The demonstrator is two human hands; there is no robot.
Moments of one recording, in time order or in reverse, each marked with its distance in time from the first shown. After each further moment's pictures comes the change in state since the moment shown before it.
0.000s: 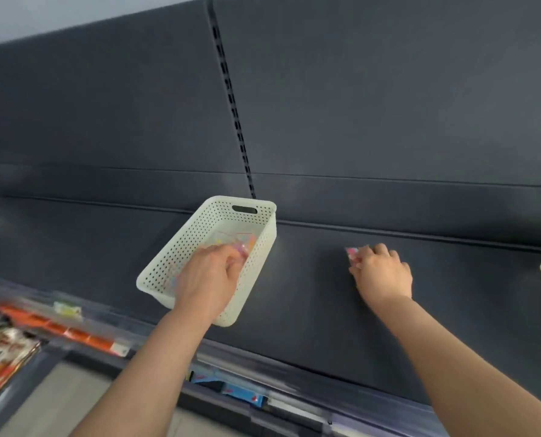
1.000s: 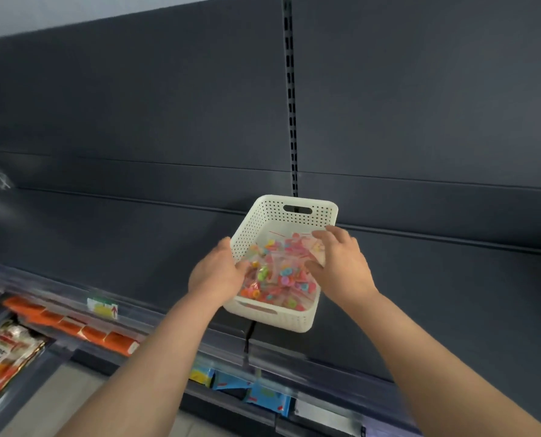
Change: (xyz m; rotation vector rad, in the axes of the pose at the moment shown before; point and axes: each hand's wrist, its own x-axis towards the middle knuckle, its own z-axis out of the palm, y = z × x) left_hand 0.030 -0.095 -0.004 -0.061 -0.206 -0.210; right_hand -0.028 -0.161 -0.018 0.415 -0.037 -0.202
